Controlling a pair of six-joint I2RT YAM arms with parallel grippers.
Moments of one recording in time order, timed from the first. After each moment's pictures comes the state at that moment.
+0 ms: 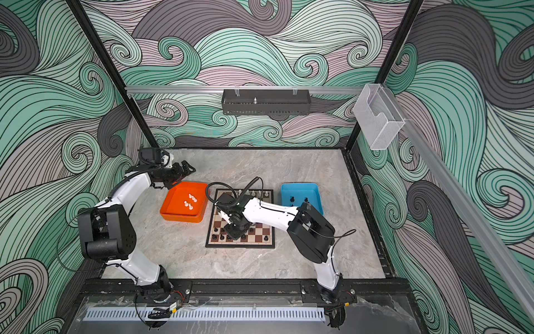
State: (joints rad) left arm 0.14 1.66 1.30 -0.58 0.44 -0.43; right arm 1.01 1.95 1.44 -0.85 -0.13 0.15
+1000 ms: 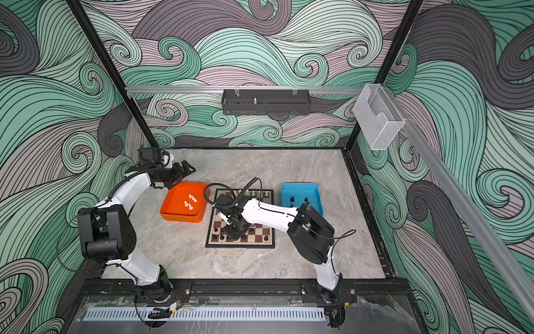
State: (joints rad) left arm 0.14 1.66 1.30 -0.58 0.45 -0.44; right arm 1.03 1.95 1.46 -0.88 -0.09 0.15
